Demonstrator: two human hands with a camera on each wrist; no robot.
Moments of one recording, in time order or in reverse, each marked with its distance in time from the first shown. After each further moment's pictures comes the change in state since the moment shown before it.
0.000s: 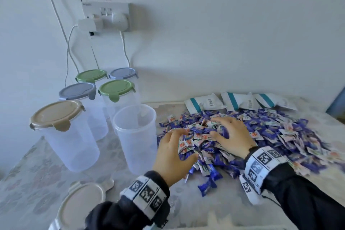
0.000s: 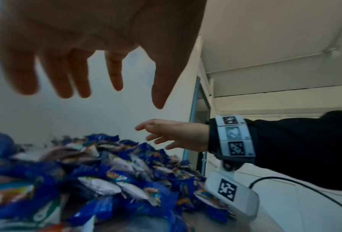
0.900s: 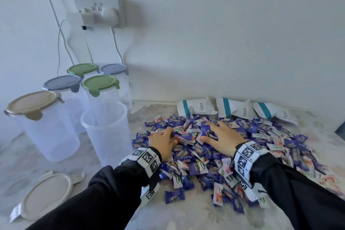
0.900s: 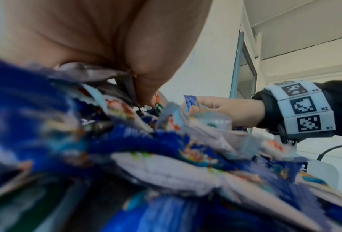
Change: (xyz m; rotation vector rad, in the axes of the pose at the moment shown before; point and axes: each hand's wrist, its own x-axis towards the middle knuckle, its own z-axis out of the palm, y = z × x) left_hand 0.080 -0.010 0.061 0.445 -0.264 -0.472; right_hand 0.035 0.046 -0.028 -0.247 -0.424 -0.005
